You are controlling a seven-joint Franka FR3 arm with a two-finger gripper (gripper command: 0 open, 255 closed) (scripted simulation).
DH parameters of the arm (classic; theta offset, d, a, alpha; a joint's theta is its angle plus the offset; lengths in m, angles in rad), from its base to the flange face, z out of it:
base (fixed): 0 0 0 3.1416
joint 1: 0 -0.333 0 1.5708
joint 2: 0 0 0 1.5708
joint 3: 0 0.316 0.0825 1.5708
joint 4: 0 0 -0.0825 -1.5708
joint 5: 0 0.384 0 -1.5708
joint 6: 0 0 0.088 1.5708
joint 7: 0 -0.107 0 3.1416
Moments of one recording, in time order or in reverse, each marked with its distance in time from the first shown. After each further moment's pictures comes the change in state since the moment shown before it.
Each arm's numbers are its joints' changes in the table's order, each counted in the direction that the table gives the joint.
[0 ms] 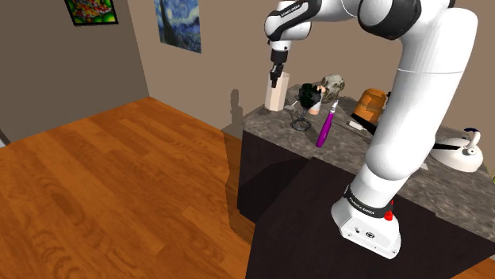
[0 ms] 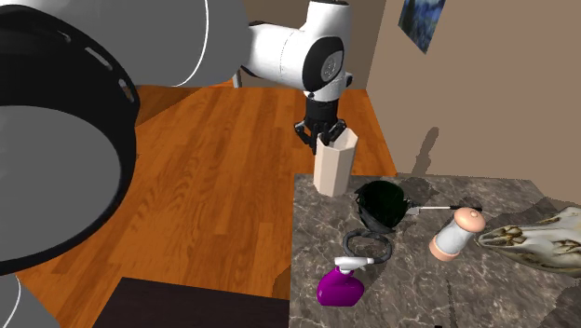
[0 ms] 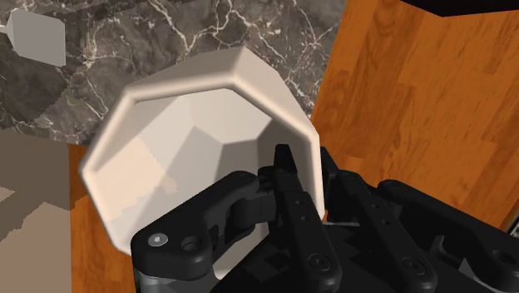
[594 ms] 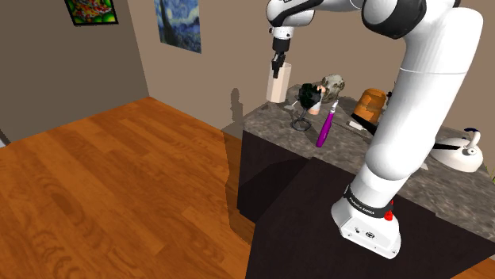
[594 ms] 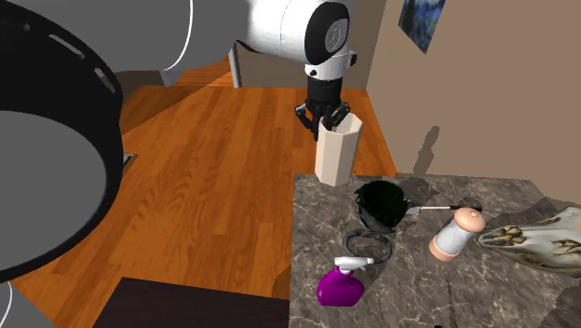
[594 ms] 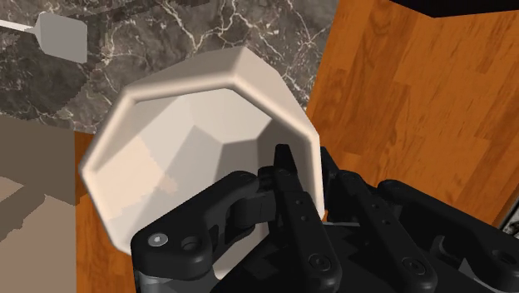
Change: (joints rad) arm 0.000 -0.025 -0.003 0.093 -0.009 0.116 -0.003
